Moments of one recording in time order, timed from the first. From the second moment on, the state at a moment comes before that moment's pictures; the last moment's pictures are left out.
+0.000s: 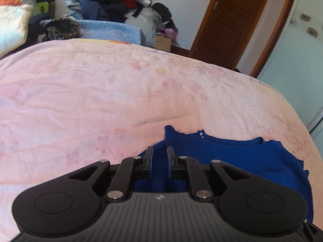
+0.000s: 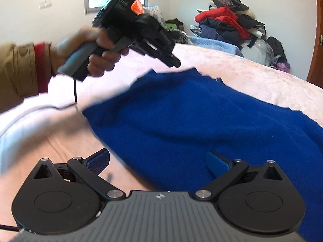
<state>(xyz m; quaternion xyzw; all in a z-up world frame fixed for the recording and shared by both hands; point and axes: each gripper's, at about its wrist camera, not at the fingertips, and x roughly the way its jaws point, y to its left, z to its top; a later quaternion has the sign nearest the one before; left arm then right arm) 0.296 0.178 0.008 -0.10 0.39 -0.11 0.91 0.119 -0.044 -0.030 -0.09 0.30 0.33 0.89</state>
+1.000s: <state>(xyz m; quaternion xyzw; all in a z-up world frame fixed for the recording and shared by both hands) 0.338 0.182 -0.049 -0.26 0.46 -0.16 0.83 0.142 0.067 -0.048 -0.33 0.19 0.28 0.88</state>
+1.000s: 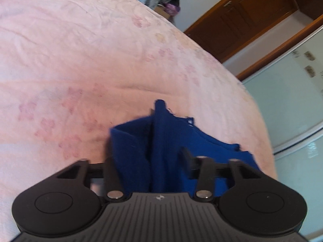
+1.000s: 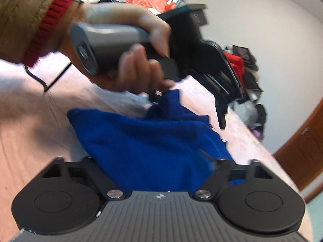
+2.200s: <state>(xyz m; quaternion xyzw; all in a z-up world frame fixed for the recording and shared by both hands) 0.312 0.011 0.036 -0.12 0.41 -0.14 0.89 0.146 -0.179 -0.025 0.08 0.25 0.27 0.93</state>
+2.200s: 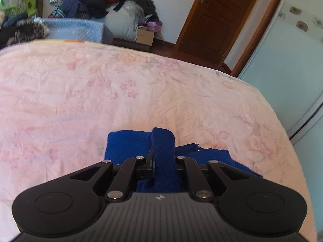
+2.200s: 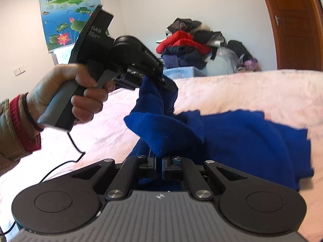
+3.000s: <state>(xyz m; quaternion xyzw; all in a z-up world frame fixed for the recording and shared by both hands) 0.249 0.000 0.047 -0.02 0.34 -0.21 0.91 0.244 -0.253 -0.031 0.28 0.31 0.28 0.87</state>
